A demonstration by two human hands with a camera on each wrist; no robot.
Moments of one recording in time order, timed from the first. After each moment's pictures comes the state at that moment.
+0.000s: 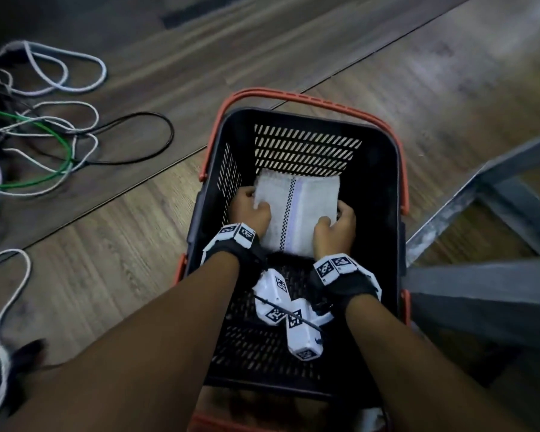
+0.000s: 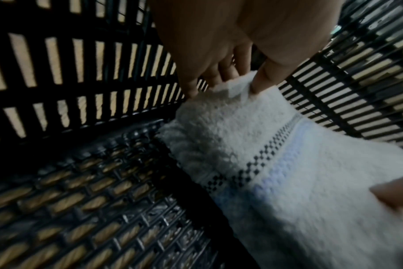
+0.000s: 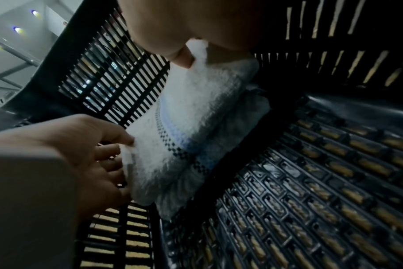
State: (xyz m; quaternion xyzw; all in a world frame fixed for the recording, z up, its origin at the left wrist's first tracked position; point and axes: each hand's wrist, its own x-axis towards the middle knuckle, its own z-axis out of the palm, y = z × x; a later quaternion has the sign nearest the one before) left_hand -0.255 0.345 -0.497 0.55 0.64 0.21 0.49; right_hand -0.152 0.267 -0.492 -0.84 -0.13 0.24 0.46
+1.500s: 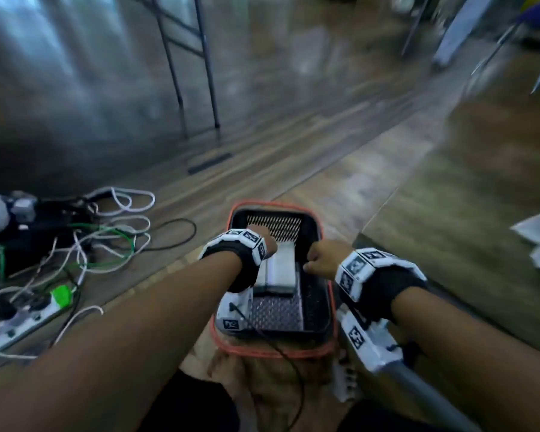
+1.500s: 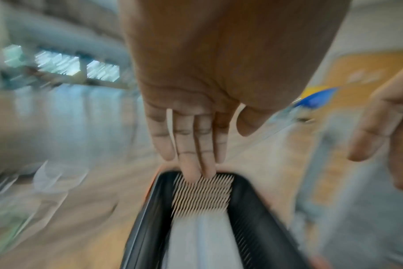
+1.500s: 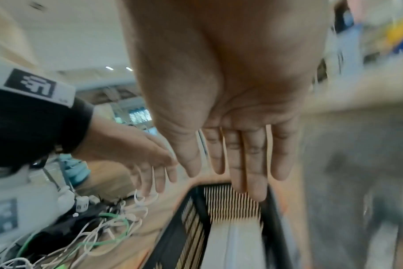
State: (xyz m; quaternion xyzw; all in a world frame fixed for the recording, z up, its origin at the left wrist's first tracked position) left_hand -0.301 0.257 -0.200 0.86 0.43 -0.19 0.20; right_hand -0.188 0.150 -0.189 -0.79 -0.55 0.25 -0.05
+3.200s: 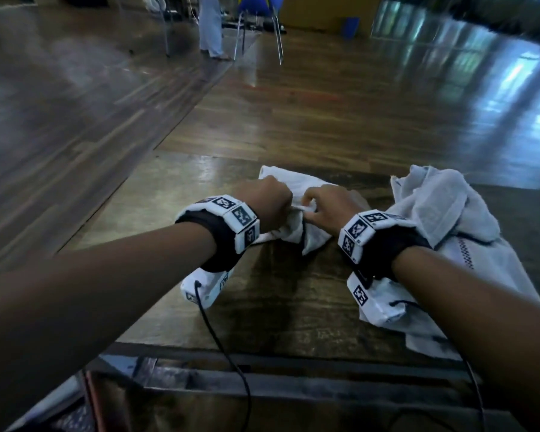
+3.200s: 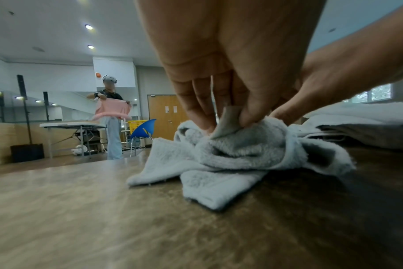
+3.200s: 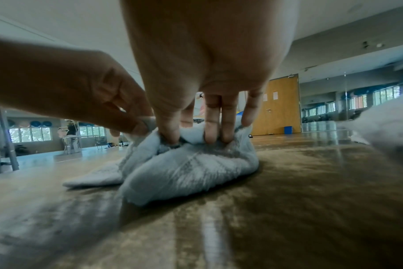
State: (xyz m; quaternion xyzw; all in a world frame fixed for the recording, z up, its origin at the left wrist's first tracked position) left_hand 0.105 -0.007 -0.121 1.00 -0.06 -0.01 -0.02; right_hand 0.161 -0.148 -0.137 -0.96 -0.28 0.01 0.06
